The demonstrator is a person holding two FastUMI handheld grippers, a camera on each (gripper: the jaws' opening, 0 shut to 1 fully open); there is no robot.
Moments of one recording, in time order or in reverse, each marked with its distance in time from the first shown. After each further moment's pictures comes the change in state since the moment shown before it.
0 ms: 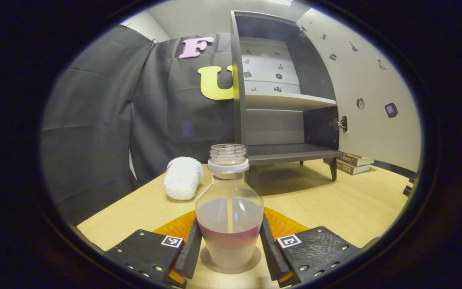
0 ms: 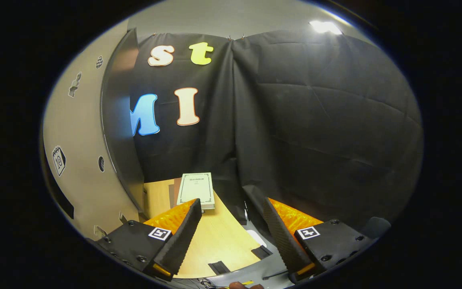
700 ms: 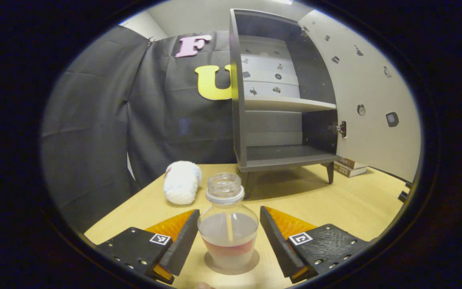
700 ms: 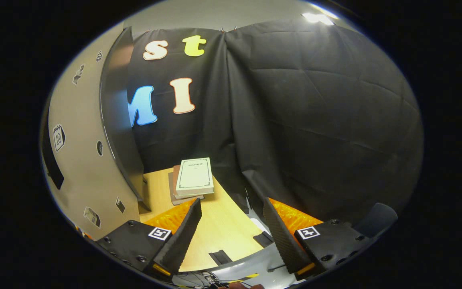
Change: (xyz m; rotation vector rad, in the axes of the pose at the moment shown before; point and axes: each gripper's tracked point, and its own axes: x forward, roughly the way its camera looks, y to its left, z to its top) left arm -0.002 0.001 0.039 0.027 0.021 -0.019; right arm -0.013 -0.015 -0.059 0.042 0.066 0.016
